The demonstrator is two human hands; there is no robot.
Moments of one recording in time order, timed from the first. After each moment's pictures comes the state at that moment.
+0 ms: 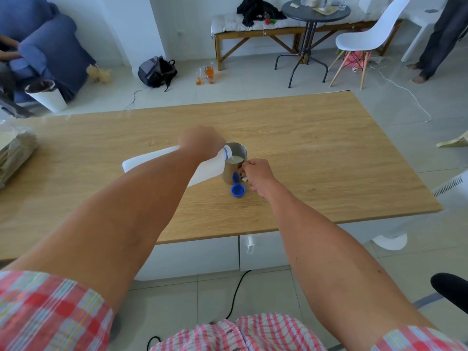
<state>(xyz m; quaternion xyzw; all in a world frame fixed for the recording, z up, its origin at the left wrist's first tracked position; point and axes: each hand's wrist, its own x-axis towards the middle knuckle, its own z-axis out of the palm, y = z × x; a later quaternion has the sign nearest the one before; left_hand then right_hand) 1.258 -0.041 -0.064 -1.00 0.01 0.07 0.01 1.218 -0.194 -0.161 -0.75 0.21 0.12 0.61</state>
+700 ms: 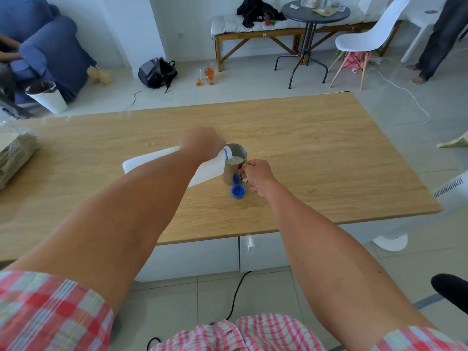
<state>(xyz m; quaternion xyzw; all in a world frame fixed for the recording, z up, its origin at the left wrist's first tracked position) 1.260 -0.042 -0.065 -1.00 0.00 0.08 0.01 1.220 -0.194 -0.163 -0.75 0.21 0.12 0.62</state>
